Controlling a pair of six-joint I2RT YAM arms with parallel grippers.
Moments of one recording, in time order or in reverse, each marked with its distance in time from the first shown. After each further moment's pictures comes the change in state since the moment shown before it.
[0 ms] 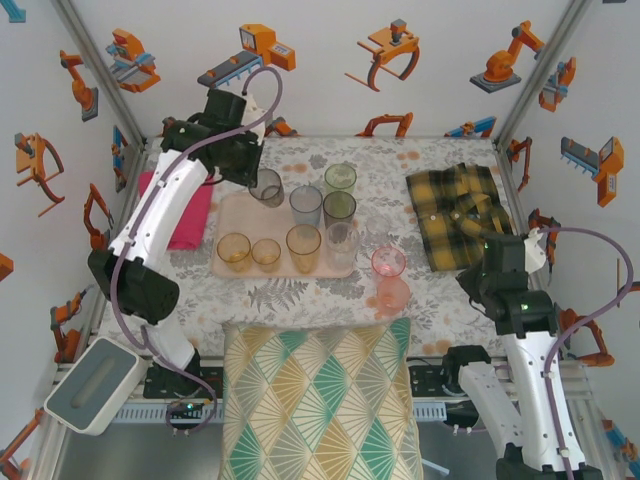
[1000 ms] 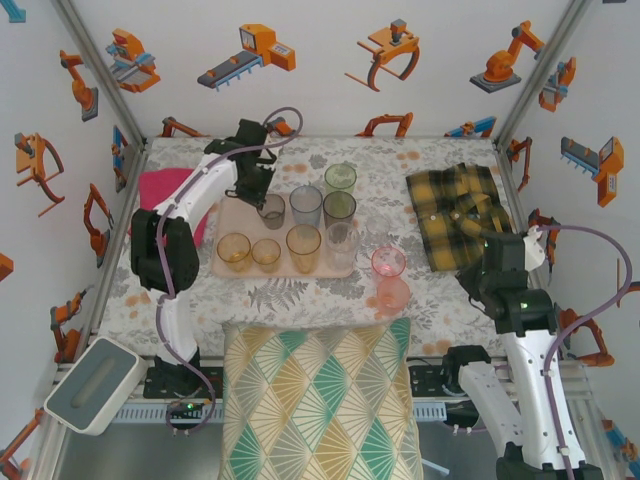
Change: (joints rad) left arm 0.014 0.220 -0.160 0.182 -0.044 0.011; right arm 0.000 0.007 -0.002 0.027 -0.008 -0.008
